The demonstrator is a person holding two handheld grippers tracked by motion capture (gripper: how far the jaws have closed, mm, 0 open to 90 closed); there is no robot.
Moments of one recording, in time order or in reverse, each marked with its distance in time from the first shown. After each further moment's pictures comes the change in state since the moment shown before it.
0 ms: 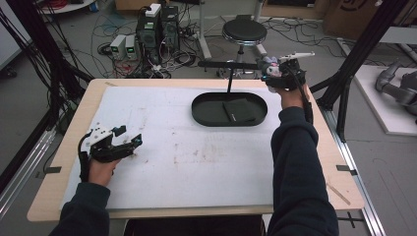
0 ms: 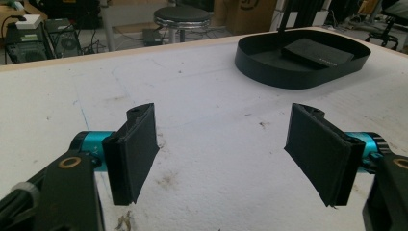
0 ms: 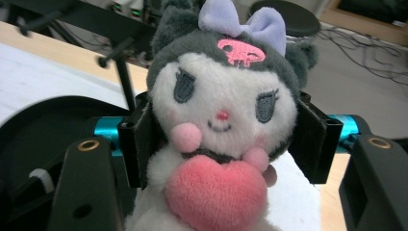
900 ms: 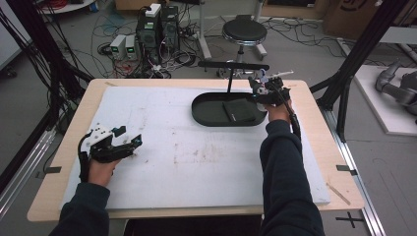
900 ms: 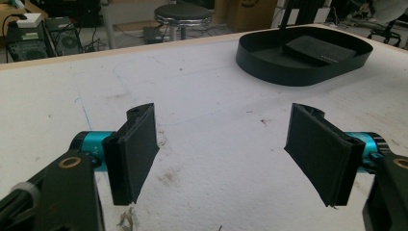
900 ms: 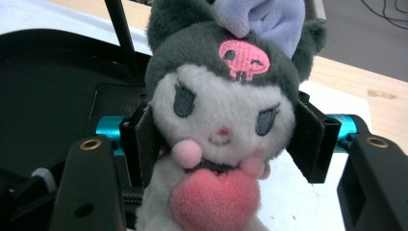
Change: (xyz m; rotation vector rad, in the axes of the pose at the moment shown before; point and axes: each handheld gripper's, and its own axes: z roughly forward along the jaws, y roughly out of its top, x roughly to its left) left arm 0.000 -0.001 0.000 0.010 0.002 0.006; right arm 0.023 -0.048 0.052 0.156 -0.007 0.029
